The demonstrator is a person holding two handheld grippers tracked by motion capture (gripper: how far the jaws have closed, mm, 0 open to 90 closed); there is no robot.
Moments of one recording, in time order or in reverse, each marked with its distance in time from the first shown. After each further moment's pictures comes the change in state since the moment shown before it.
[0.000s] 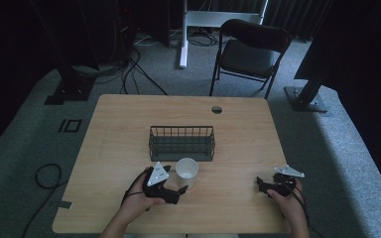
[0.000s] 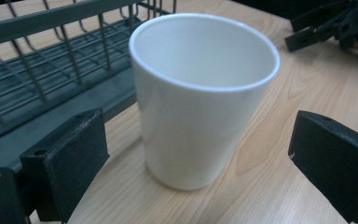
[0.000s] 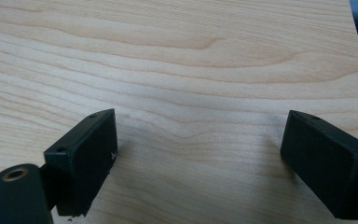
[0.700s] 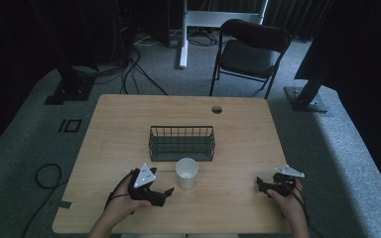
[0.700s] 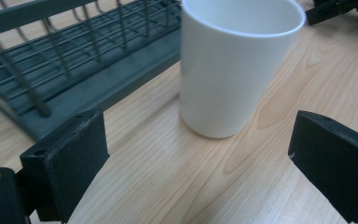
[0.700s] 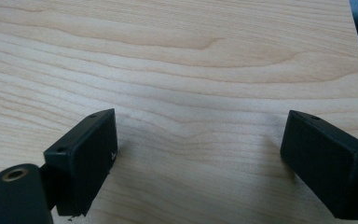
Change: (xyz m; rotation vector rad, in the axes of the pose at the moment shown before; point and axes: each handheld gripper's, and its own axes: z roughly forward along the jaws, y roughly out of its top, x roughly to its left) left arm 0.013 -0.008 -0.033 0.084 0.055 0.029; right arm 0.000 0.000 0.000 0.000 0.000 0.000
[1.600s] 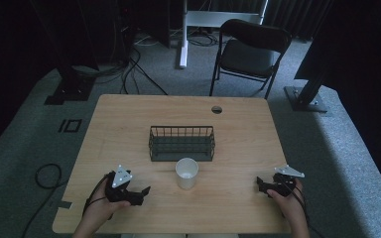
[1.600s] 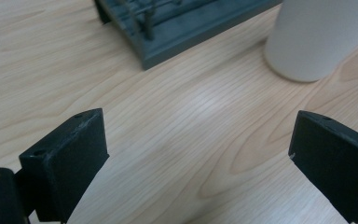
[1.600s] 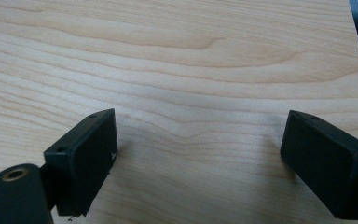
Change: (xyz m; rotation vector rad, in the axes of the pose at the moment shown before) left arm 0.036 -0.034 -0.039 0.088 0.162 -0.103; right arm 0.000 0.000 0.000 0.000 0.000 0.000
